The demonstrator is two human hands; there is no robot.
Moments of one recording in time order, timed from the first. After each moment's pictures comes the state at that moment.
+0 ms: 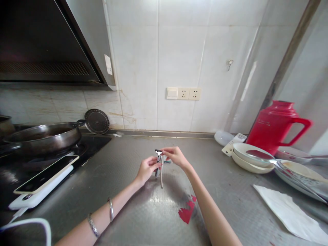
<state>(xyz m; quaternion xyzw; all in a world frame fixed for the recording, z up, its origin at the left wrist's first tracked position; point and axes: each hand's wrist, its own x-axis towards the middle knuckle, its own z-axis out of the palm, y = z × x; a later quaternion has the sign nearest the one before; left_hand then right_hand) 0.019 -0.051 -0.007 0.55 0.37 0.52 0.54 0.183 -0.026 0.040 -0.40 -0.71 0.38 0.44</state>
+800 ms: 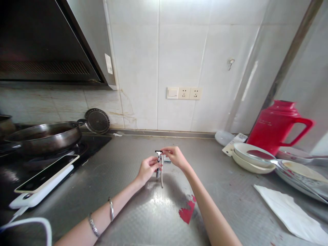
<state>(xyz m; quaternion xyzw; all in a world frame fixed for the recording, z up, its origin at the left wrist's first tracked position) 0.021 -0.051 -0.008 0.53 0.37 0.52 0.55 0.178 -0.028 0.040 -0.41 -0.76 0.26 0.44</state>
